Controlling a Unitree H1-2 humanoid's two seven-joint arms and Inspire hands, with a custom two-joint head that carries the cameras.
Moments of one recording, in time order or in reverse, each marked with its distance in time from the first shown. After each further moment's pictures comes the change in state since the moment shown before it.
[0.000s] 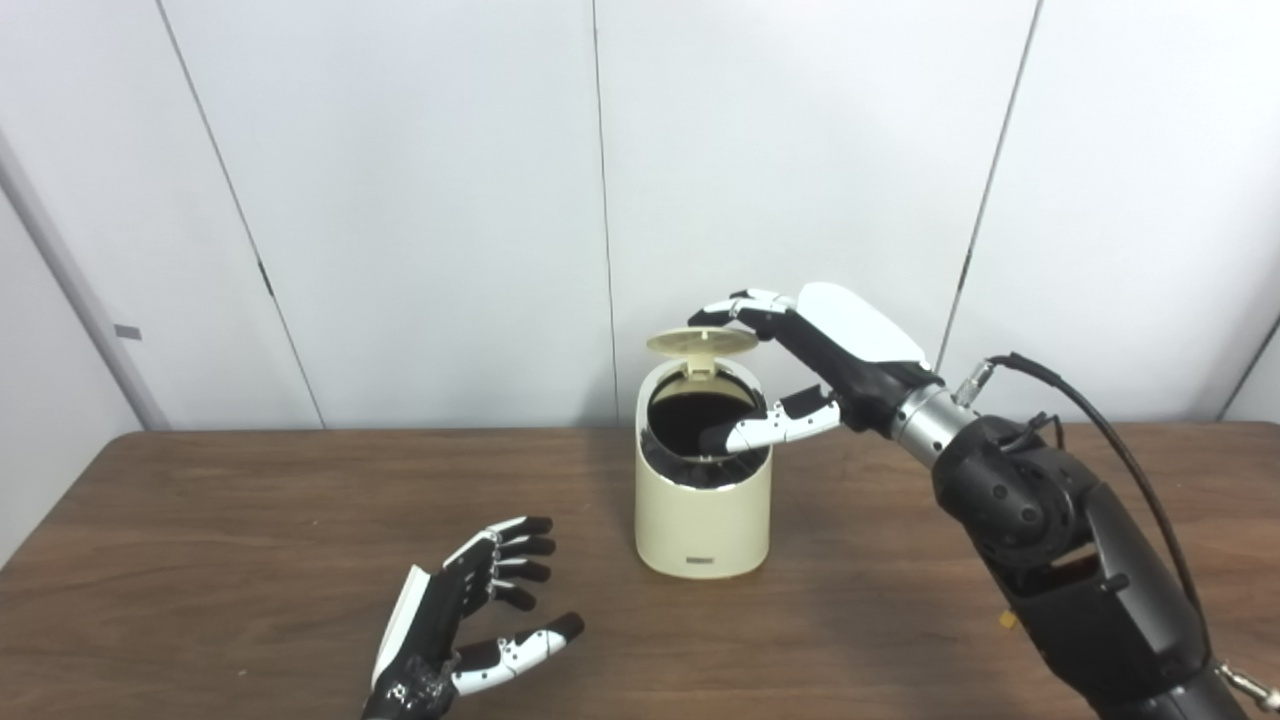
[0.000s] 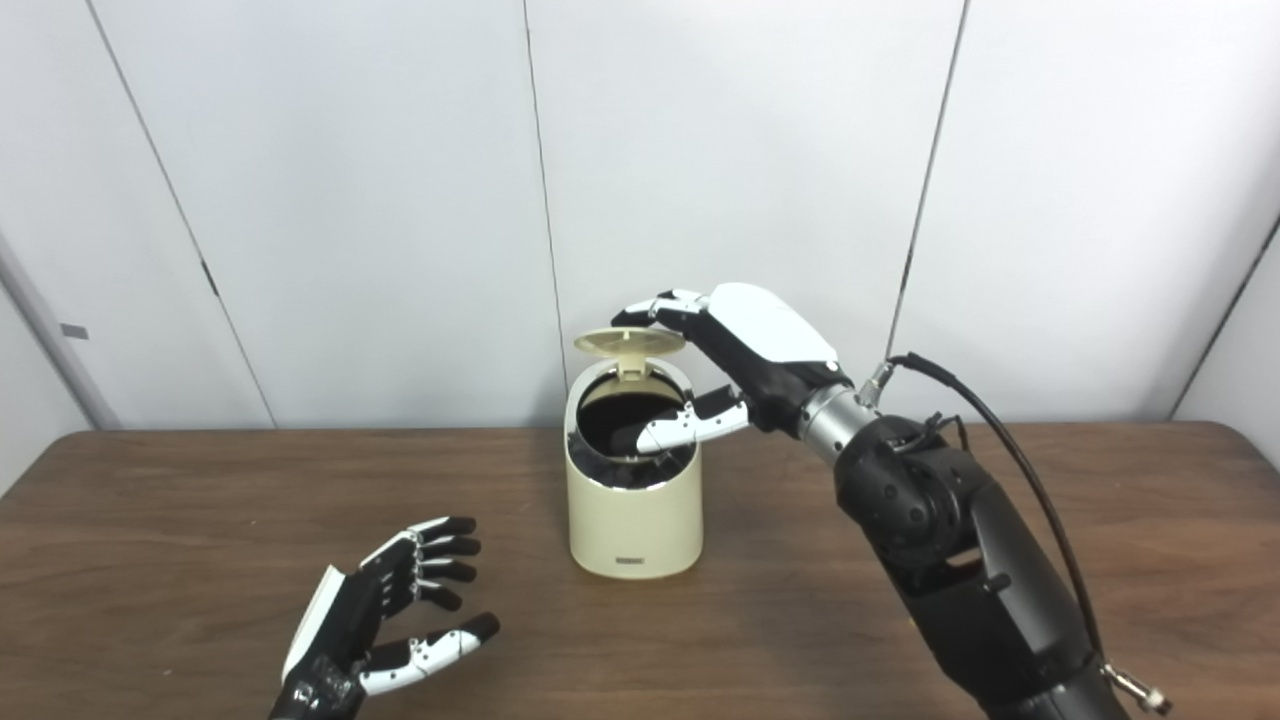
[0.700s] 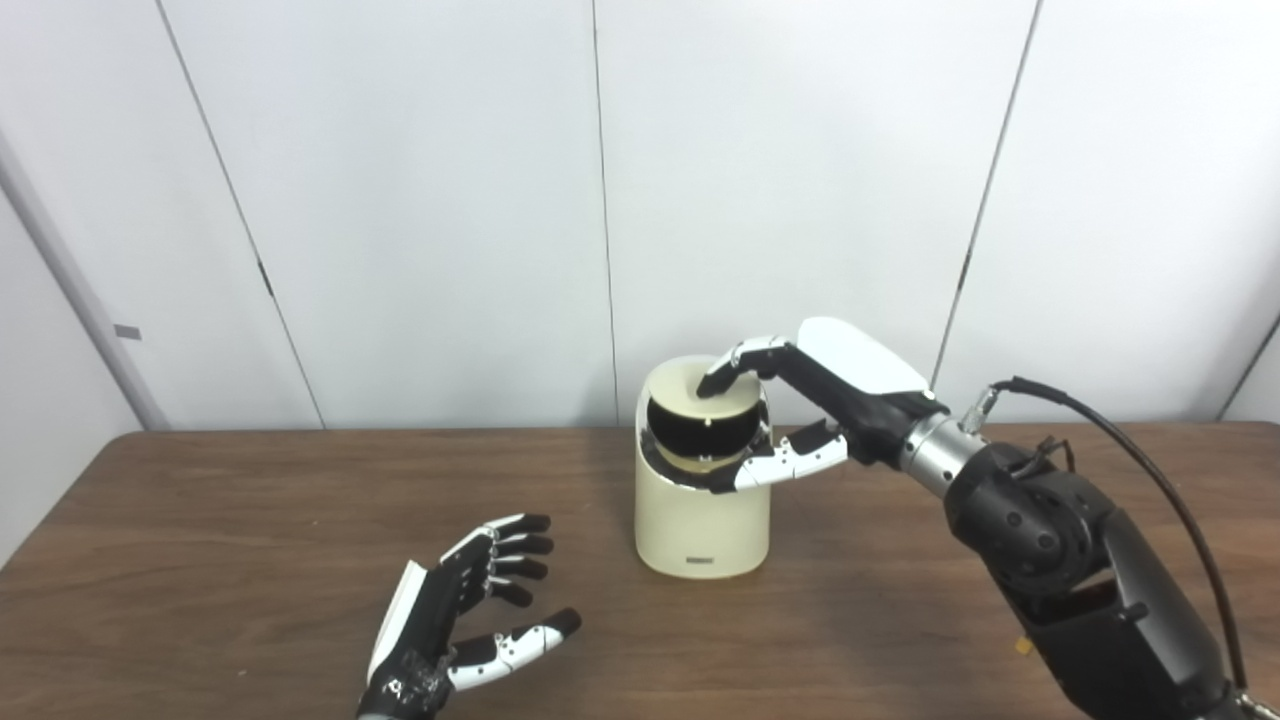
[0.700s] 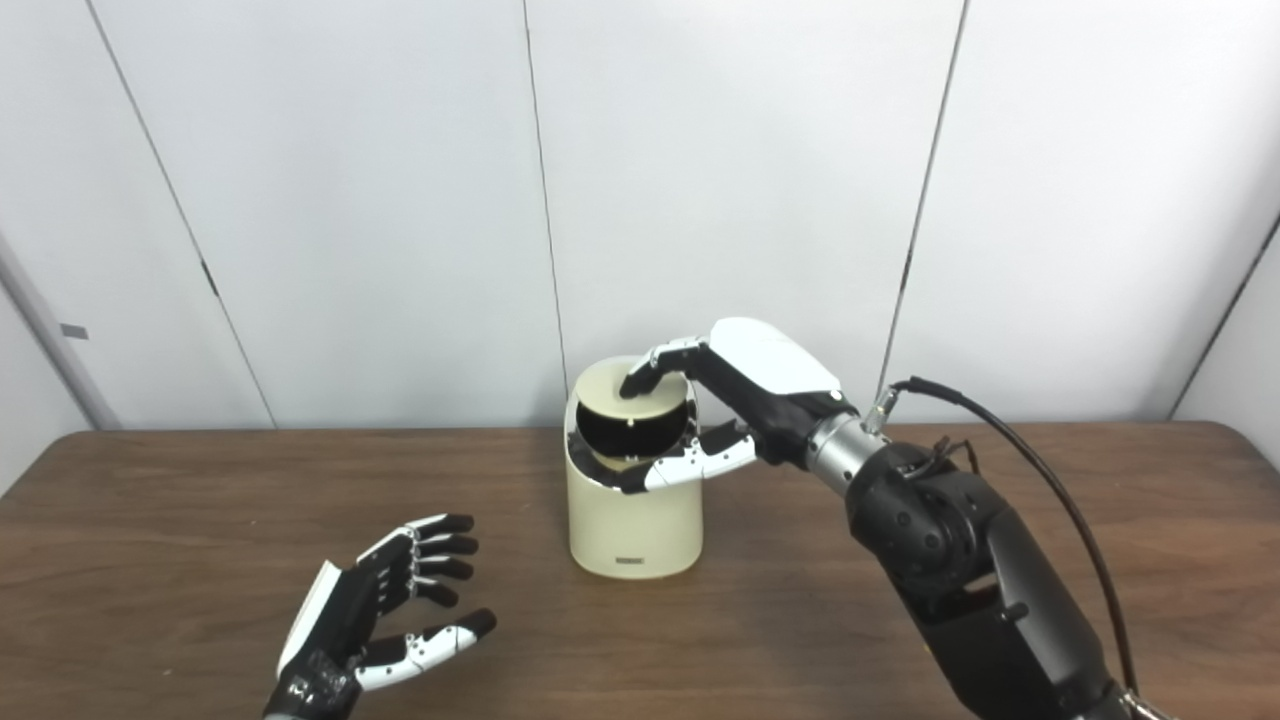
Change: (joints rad) left arm -0.003 0.005 0.006 -0.030 -0.001 0.034 -0.010; right arm 0.049 -0.015 0.001 -0.041 0.006 -0.006 0.064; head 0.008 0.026
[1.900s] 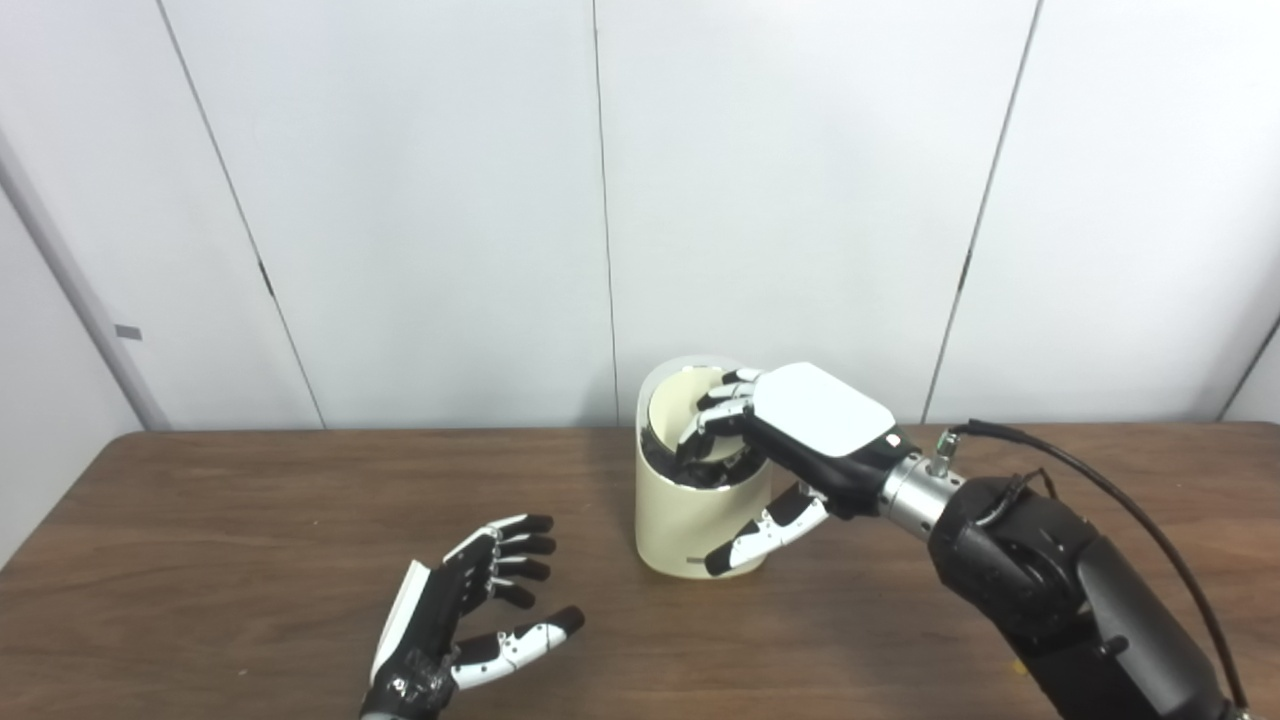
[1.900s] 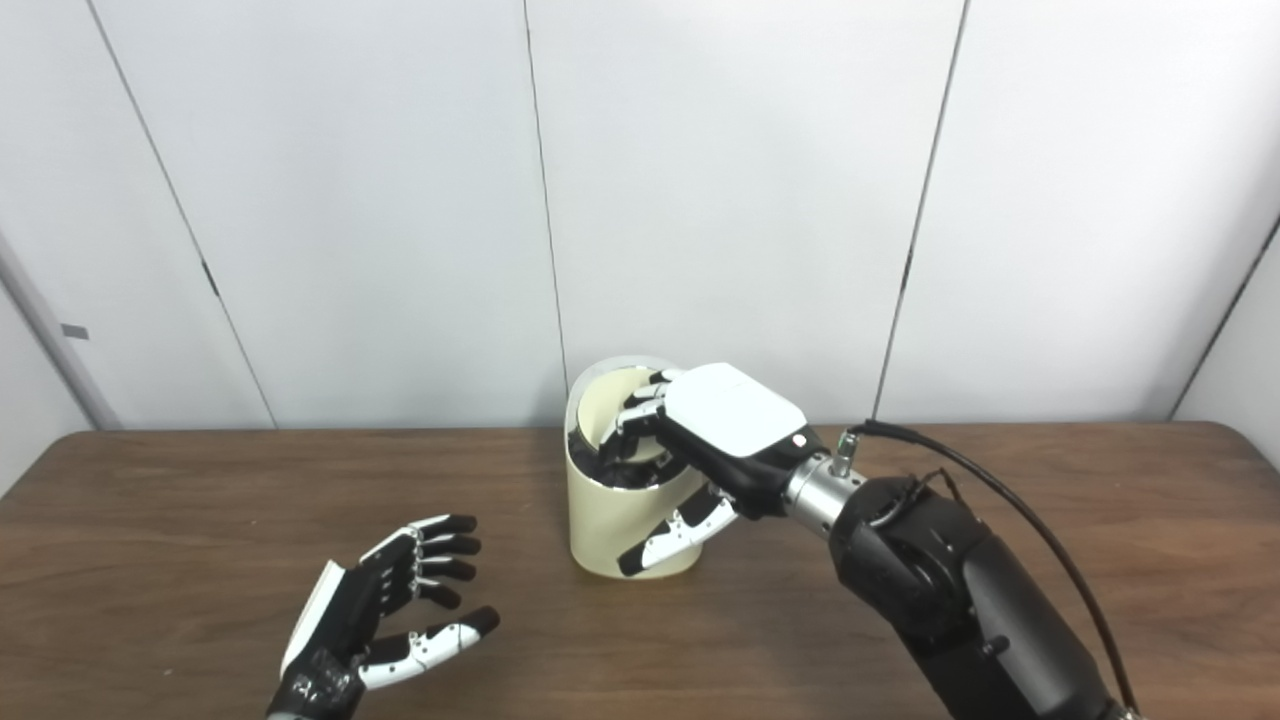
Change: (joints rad) left arm 0.000 -0.007 -0.005 -0.017 0.005 0.032 0.000; right arm 0.025 -0.028 0.091 0.000 -0.188 -0.202 -0.012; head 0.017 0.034
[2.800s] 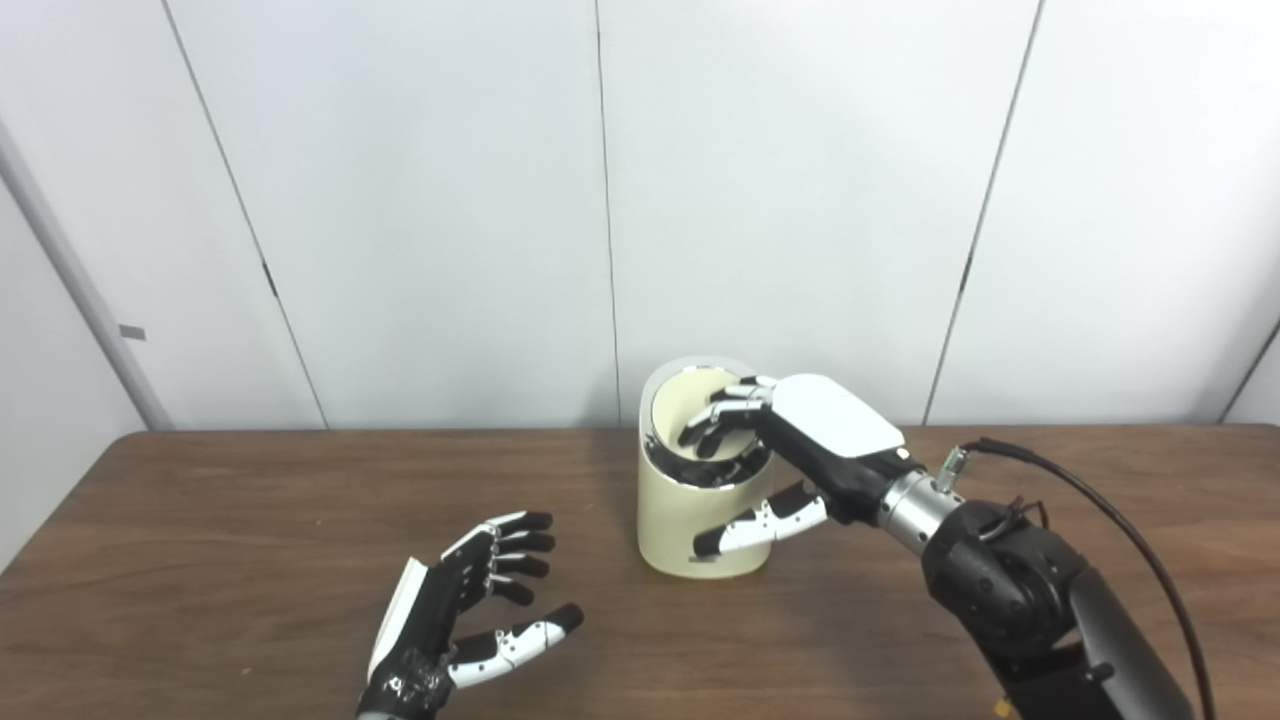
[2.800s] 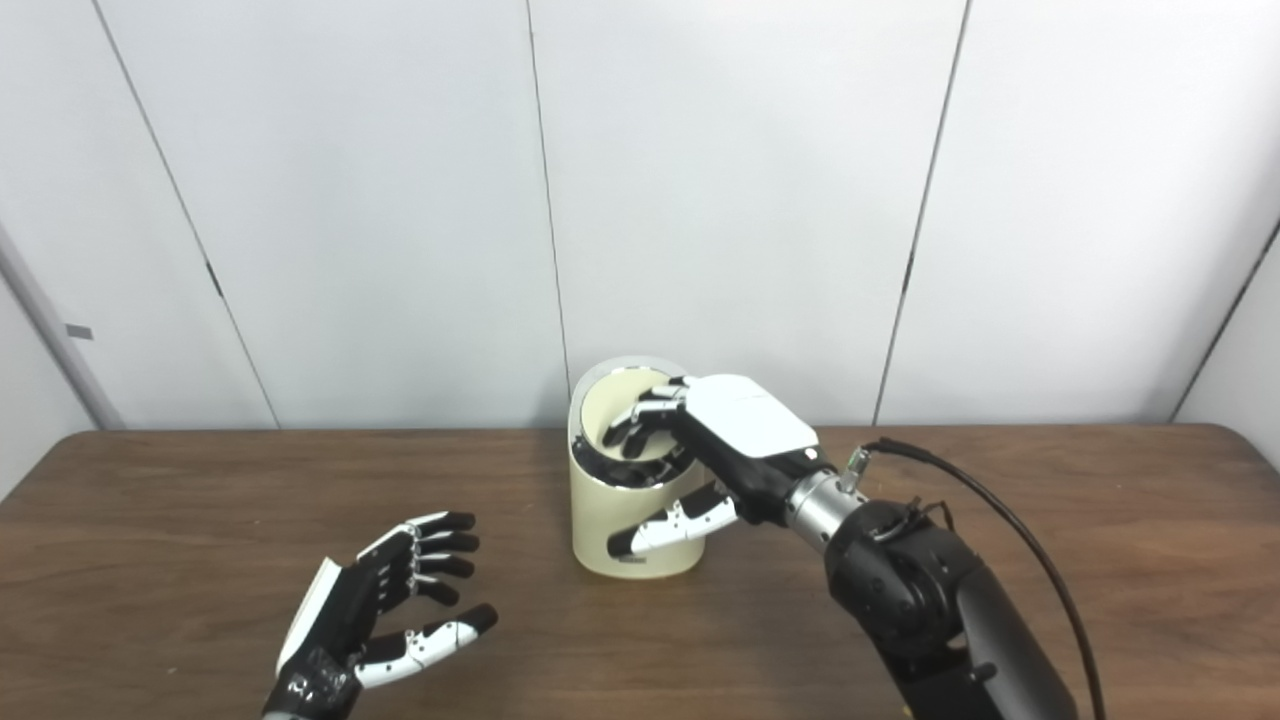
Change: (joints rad) left arm 0.004 0.007 0.001 -0.018 -0.002 0.003 -0.003; right arm 0.080 0.118 -0.089 0.009 0.003 0.160 -0.067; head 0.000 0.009
